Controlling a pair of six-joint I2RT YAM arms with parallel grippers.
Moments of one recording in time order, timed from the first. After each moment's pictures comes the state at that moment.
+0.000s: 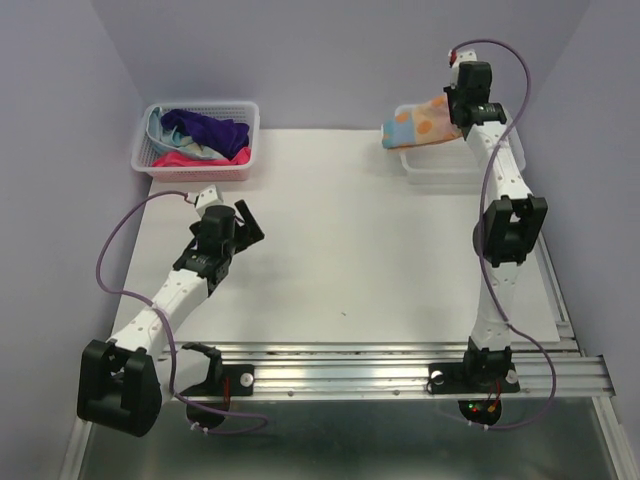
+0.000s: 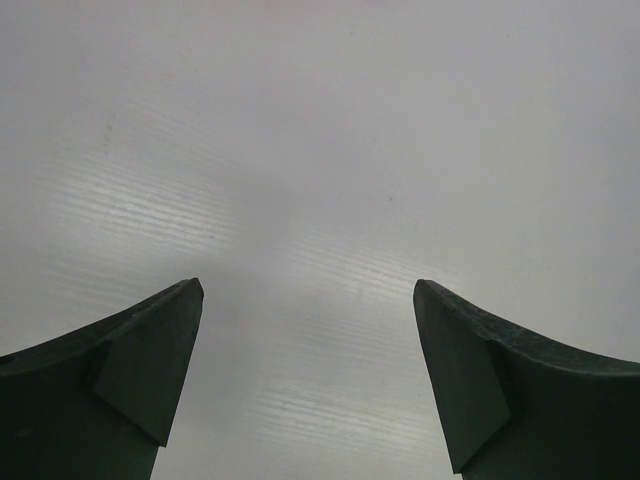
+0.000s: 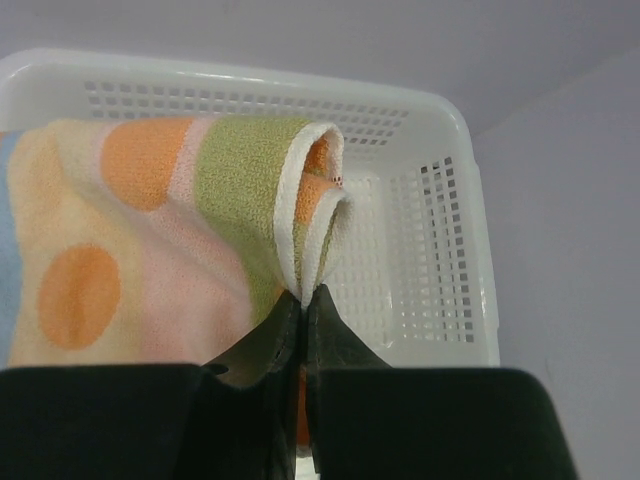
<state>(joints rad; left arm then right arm) -0.29 1.08 0.64 -0.16 -0.28 -0.60 0.06 2.24 2.34 -0.56 0.35 -0.26</state>
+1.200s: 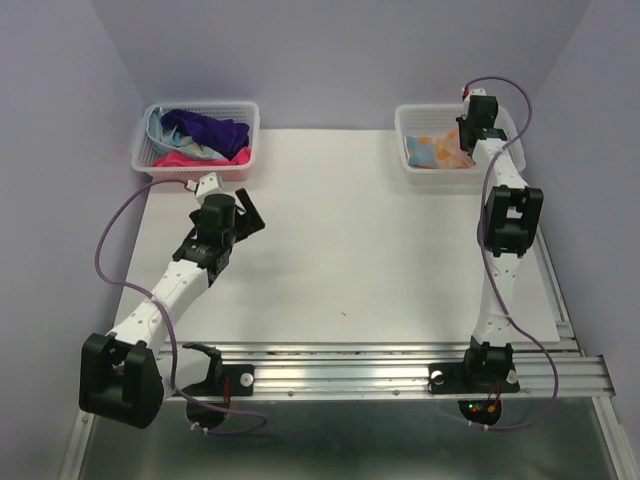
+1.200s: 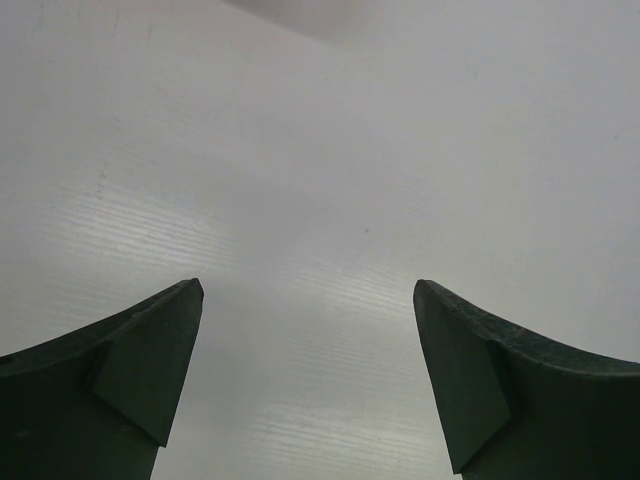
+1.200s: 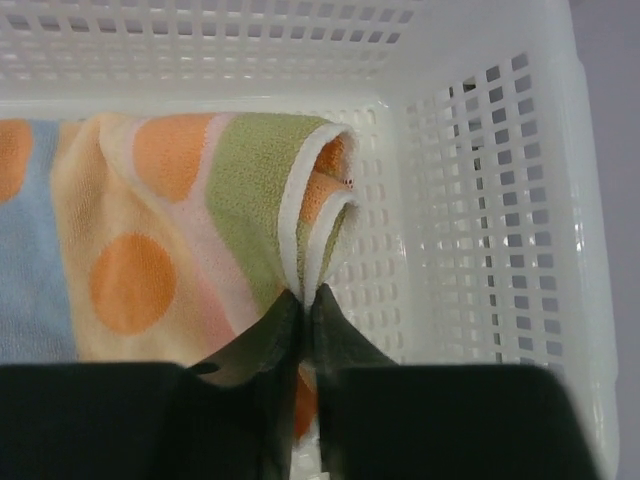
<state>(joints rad) -0.29 1.11 0.73 -0.18 -0.28 -0.57 -0.07 2.43 2.23 -0.39 0.28 -0.23</state>
